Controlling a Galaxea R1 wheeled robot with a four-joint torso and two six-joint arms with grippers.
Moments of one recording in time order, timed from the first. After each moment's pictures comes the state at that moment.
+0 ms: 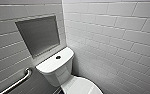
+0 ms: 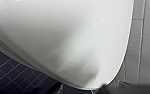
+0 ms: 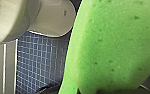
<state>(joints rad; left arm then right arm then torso) 0.89 3.06 -2.27 -0.65 0.19 0.00 -1.34 2.56 -2.13 -0.05 0.24 0.51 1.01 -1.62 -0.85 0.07</state>
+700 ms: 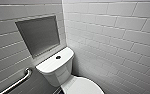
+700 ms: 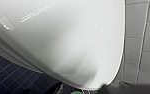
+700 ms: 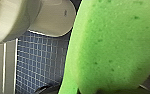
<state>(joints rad) 0.88 2.94 -2.03 -0.66 0.12 0.00 -1.34 2.56 -2.12 -0.05 0.24 0.50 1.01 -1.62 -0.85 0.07</state>
